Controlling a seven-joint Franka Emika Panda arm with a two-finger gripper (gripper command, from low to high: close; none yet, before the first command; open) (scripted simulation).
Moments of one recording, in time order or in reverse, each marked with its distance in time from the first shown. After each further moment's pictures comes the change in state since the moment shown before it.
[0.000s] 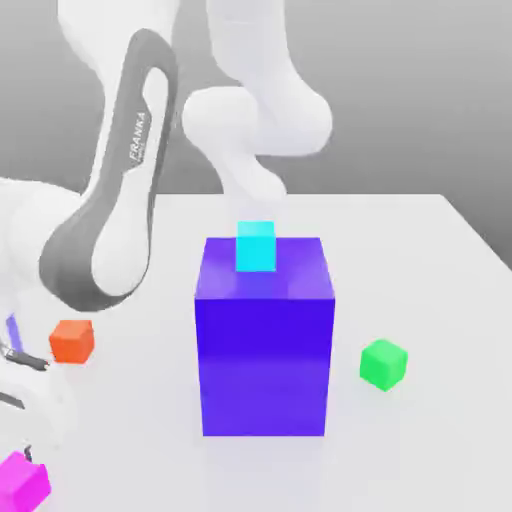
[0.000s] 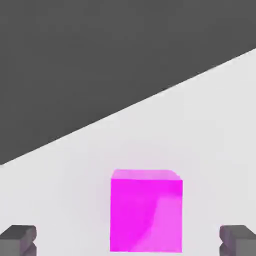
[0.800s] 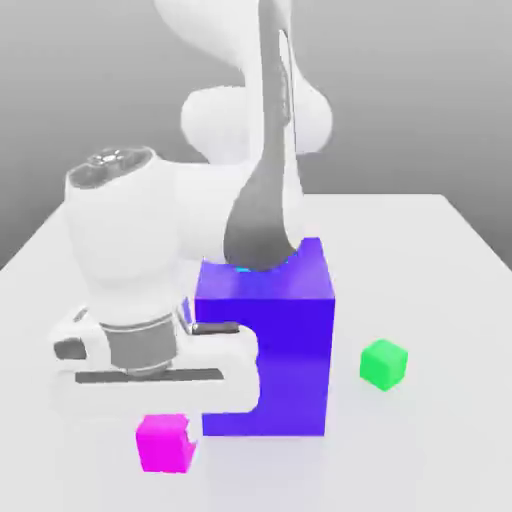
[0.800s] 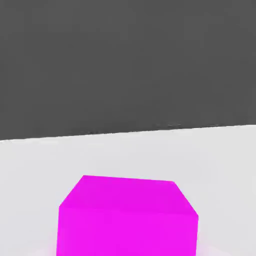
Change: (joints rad) arm 0.230 -0.373 0.232 -0.303 -0.029 -0.011 -0.104
